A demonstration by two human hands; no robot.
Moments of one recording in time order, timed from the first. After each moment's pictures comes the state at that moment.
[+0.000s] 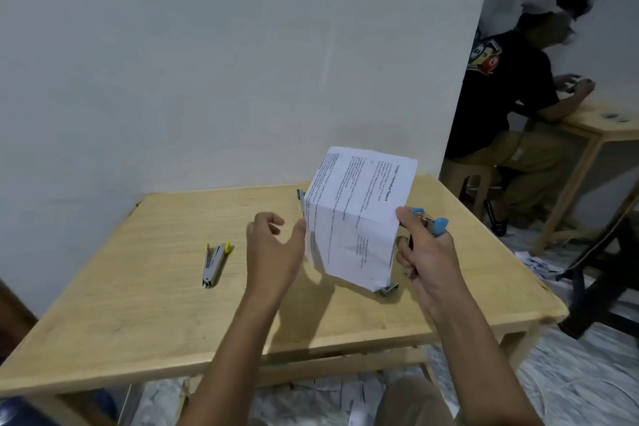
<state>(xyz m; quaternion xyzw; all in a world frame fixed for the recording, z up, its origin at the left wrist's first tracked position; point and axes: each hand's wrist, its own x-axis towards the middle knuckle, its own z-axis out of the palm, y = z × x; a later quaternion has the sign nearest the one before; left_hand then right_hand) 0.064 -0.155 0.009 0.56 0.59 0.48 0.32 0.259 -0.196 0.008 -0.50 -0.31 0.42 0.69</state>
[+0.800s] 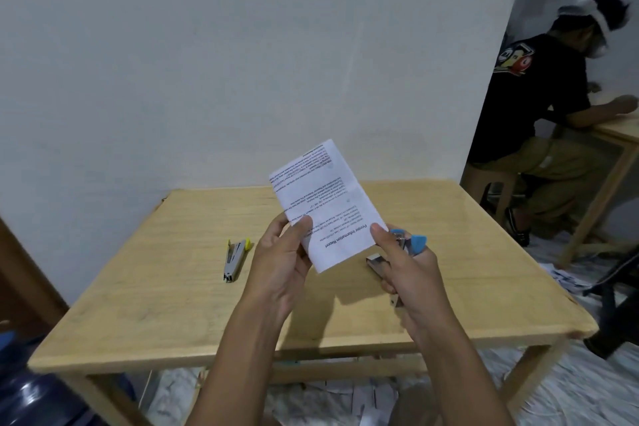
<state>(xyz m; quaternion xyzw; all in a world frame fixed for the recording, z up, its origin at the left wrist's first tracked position) 0.048 -0.172 0.023 0.30 0.33 0.59 0.67 0.207 -0.212 0.008 -0.51 -0.34 0.46 0.65</state>
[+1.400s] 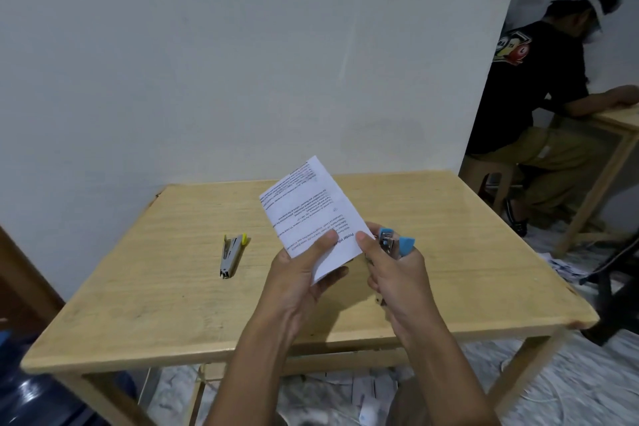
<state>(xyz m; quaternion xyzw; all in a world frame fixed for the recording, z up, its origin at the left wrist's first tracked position) 0.061 -0.186 0.004 0.35 0.36 0.53 0.69 0.198 -0.208 -0.008 -0.50 -0.35 0.46 0.64</state>
